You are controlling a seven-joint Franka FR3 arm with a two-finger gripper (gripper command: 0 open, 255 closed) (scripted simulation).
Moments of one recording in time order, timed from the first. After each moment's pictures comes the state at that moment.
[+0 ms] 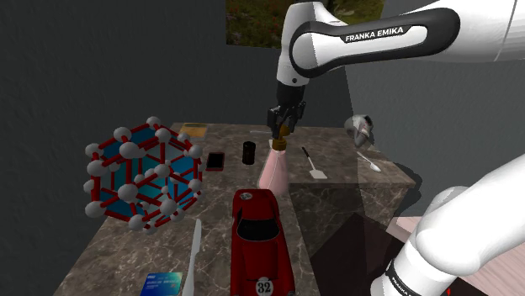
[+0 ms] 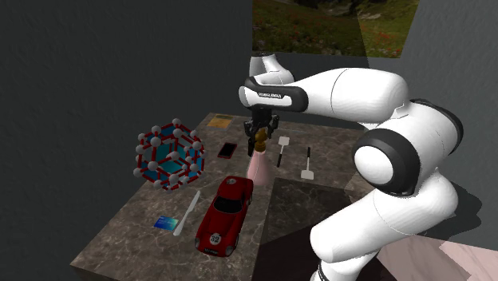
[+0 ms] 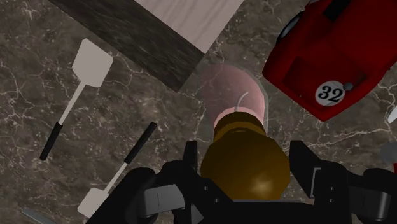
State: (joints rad) arm -0.04 -0.38 0.20 -2.17 0.00 1.87 0.15
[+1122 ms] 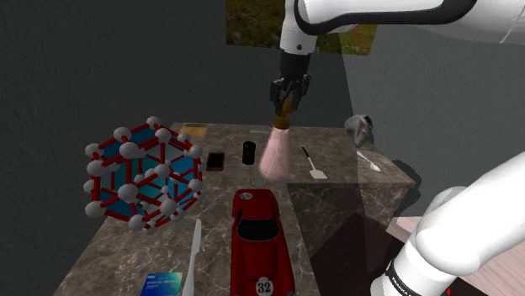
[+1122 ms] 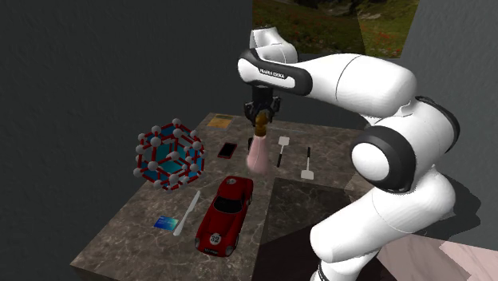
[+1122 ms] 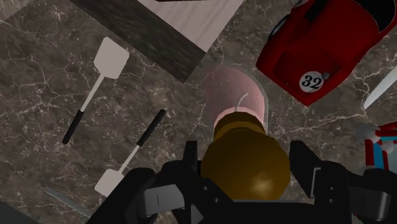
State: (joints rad) arm -0.04 -0.36 0.19 -1.96 -0.01 1.68 0.14
